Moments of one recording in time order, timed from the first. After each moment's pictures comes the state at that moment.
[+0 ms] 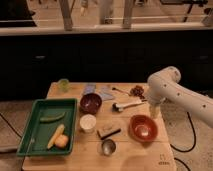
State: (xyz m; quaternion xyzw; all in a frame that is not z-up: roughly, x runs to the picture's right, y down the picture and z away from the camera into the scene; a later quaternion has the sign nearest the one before) arm 0.253 0.102 0.784 -0.26 -0.01 -0.08 0.96
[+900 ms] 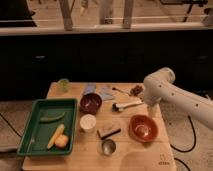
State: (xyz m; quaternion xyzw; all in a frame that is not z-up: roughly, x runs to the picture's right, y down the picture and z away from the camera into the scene) arm 0.241 0.104 0.805 -0.26 -0.03 -0.15 0.95
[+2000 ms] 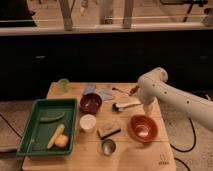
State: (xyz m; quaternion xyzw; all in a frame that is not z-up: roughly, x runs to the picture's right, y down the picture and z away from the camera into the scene) arm 0.220 0.102 0.828 -0.26 -0.06 -0.22 0.94
